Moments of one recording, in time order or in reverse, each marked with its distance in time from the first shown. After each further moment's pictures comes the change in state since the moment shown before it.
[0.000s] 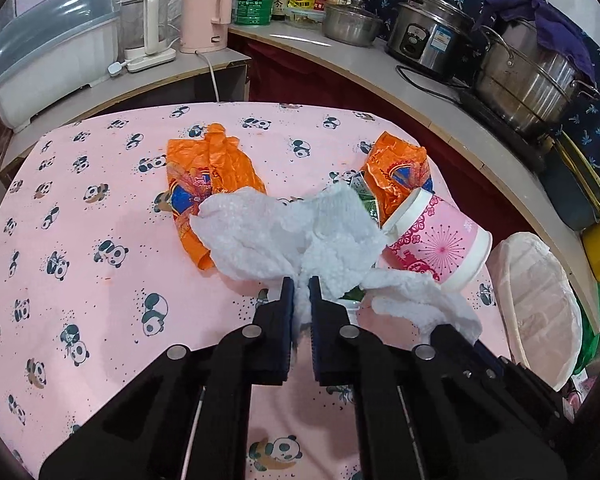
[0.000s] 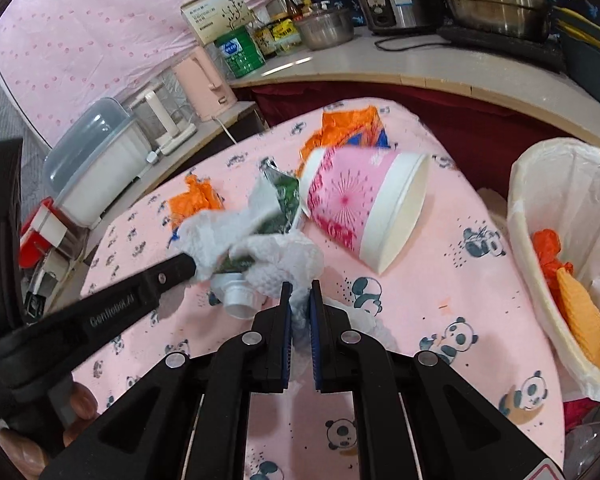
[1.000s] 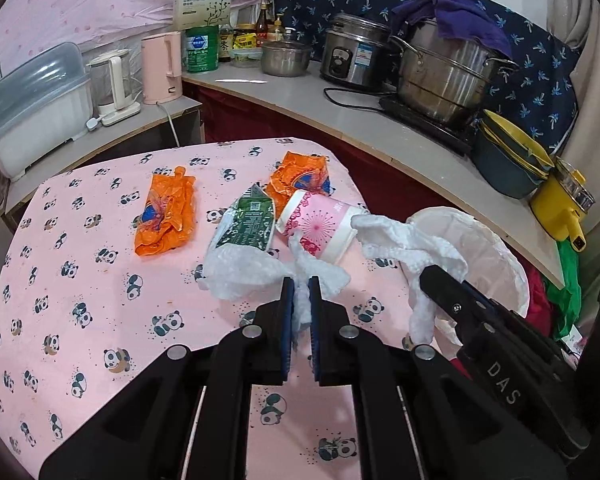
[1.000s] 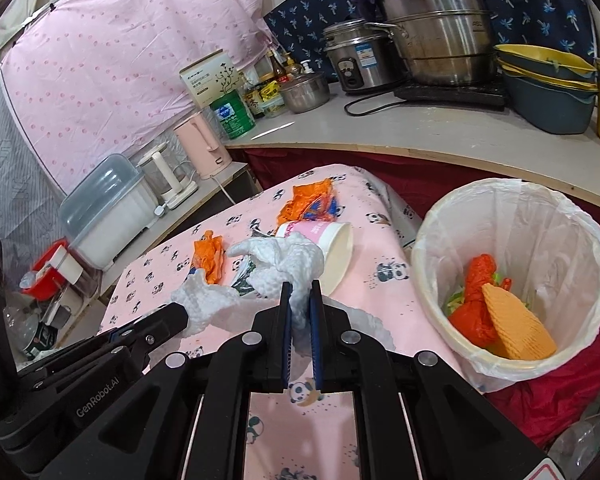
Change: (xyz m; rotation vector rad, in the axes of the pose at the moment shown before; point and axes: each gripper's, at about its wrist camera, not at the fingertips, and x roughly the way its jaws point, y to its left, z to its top) left arm -0.093 -0.086 -0.040 0.152 -0.099 -0.068; right arm -0.110 -0.038 -0.004 0.047 -0.174 -0.014
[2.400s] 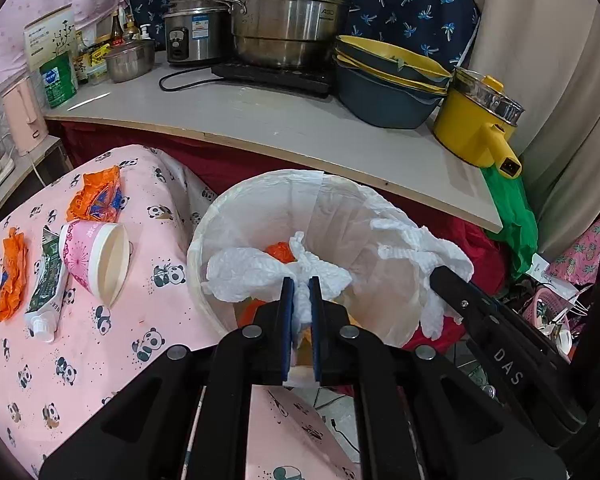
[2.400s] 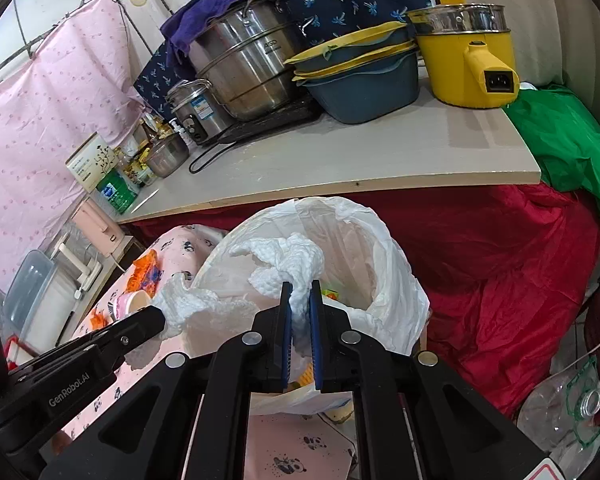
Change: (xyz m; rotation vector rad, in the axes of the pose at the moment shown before) left arm 0.068 -0.197 -0.006 0.278 0.100 -0.227; right arm -0.066 -0.203 0.001 0.288 -0.117 -0.251
